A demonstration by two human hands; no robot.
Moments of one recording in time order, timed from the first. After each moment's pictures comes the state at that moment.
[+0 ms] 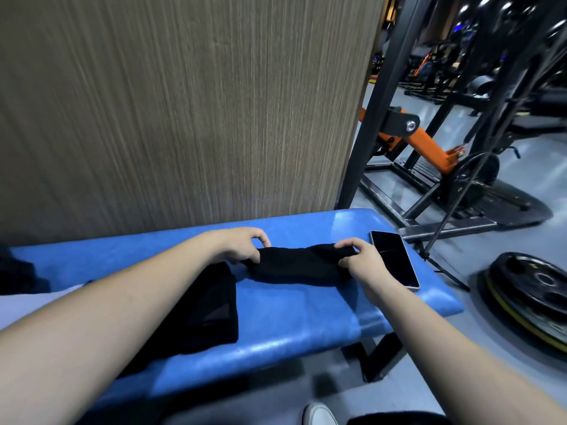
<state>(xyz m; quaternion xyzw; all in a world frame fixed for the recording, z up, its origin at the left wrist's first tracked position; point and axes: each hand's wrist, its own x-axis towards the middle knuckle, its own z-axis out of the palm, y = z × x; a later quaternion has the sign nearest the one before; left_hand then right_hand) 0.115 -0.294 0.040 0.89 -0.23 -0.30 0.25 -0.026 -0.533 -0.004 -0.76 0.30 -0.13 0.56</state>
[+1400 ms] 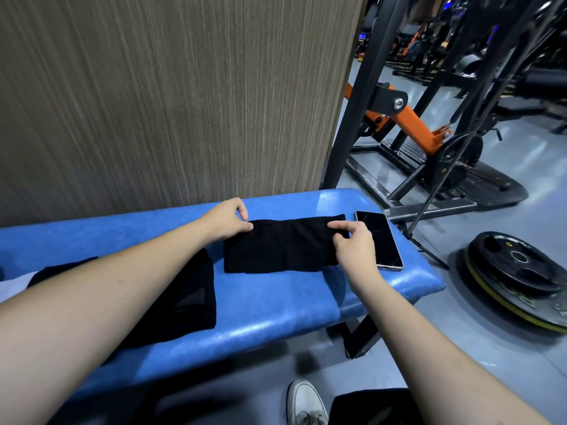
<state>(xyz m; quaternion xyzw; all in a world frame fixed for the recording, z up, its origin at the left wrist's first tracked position) 0.136 -0.318 0.001 0.90 -0.22 -0.15 0.34 -0.037 -0.531 -0.016 -0.77 0.30 -0.26 0.50</state>
